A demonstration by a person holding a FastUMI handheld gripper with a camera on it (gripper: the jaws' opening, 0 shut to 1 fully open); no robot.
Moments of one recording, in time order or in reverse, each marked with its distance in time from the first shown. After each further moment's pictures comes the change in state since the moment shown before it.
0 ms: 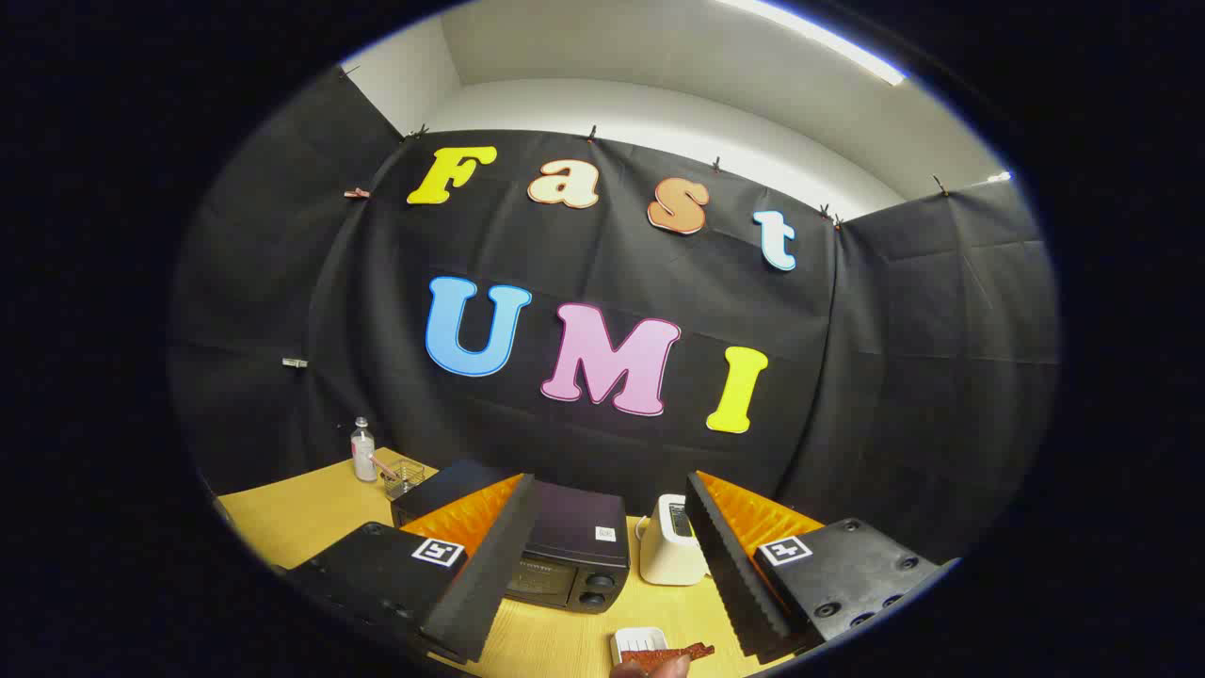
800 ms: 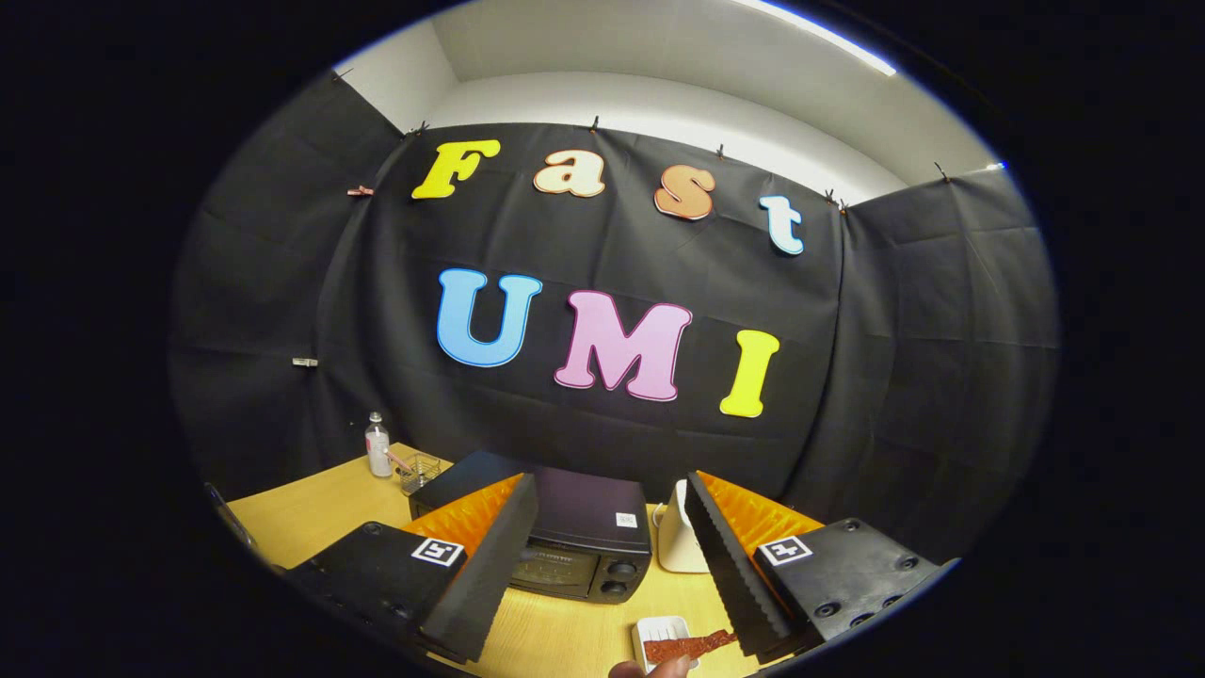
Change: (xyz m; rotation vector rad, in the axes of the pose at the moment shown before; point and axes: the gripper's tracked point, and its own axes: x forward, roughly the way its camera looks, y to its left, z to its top) arm -0.005 0.022 -0.013 0.040 0.040 0.024
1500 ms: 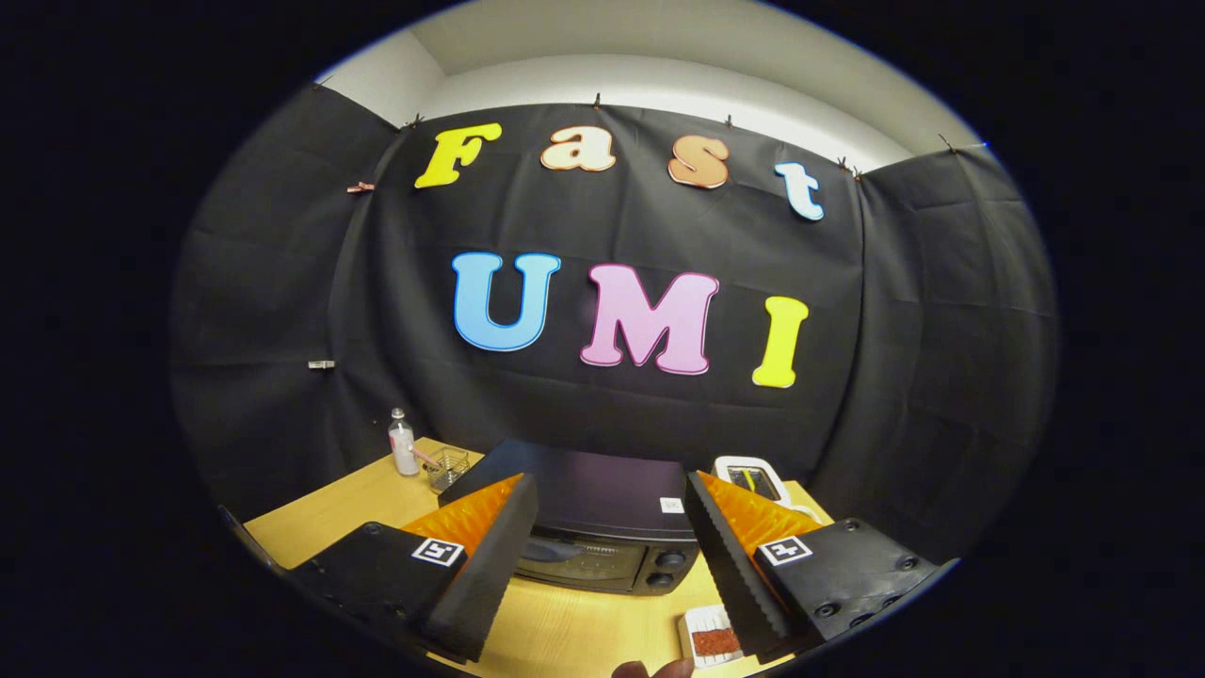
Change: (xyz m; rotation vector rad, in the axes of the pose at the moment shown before) arm 0.033 0.045 -0.029 0.069 0.107 0.066
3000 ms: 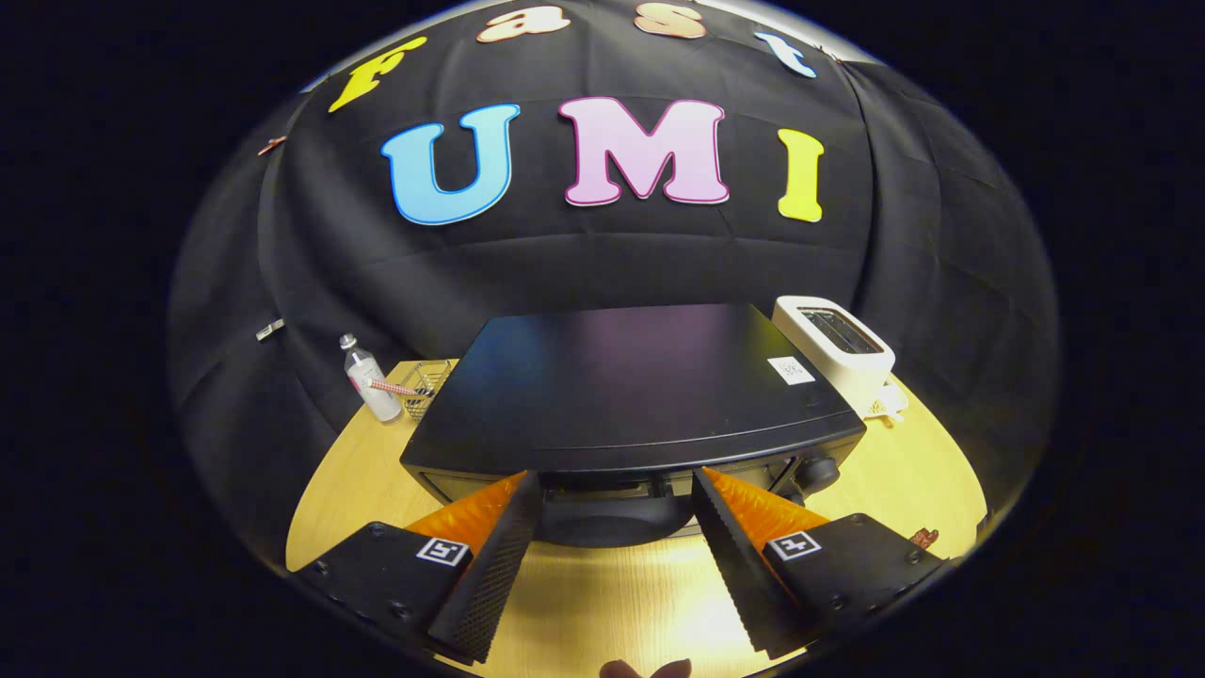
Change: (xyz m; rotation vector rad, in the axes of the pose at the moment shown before) arm 0.117 0.068 -0.144 0.153 0.415 -0.064
